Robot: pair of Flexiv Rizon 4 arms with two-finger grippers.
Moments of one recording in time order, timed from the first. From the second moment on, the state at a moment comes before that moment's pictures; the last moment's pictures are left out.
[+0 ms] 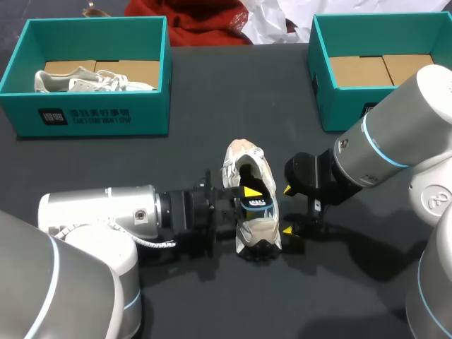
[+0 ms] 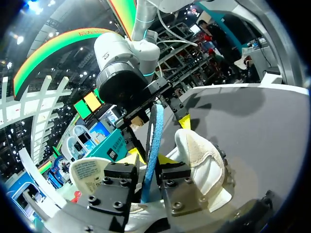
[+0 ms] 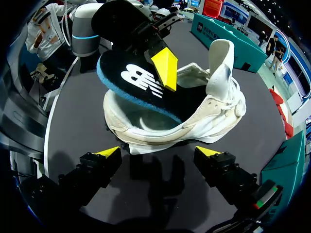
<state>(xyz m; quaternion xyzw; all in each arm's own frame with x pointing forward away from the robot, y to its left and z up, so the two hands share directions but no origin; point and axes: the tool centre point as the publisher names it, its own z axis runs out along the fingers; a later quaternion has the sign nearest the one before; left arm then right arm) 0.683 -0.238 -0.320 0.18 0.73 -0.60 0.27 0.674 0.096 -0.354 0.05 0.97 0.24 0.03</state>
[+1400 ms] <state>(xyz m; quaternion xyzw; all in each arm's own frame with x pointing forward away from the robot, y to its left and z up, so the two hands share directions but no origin) 0.680 -0.239 -0.326 0.22 0.73 -0.57 0.31 0.674 0.096 -0.354 0.05 0.97 0.24 0.03</state>
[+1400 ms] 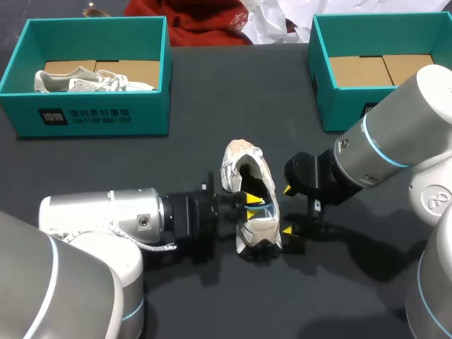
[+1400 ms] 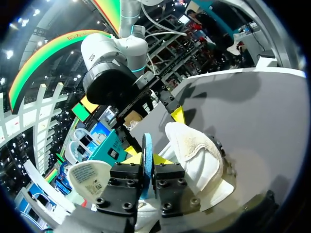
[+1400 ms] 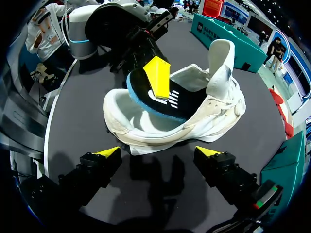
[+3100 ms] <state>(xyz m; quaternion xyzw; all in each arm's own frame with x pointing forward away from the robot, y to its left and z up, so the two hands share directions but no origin) 0.655 -0.235 -0.300 0.21 0.76 -0.57 0.23 0.674 0.096 -0.354 0.05 0.97 0.24 0.03</state>
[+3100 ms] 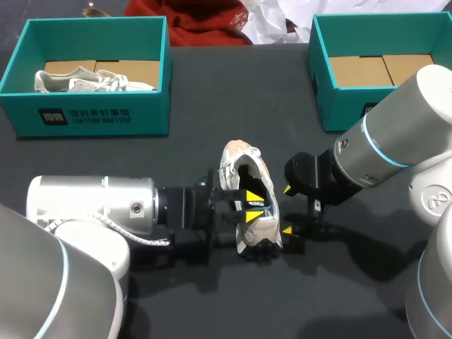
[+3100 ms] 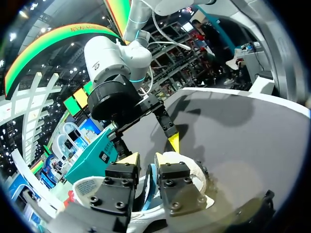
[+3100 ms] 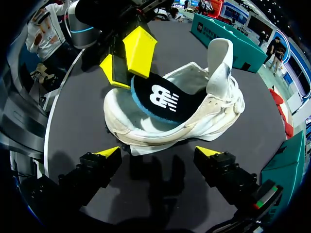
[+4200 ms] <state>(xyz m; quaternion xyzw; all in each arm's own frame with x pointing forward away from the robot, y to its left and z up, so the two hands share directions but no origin) 0.636 -0.157 -0.282 0.31 0.82 -0.47 0.12 0.667 0.048 -0.344 0.07 0.98 0.20 0.02</state>
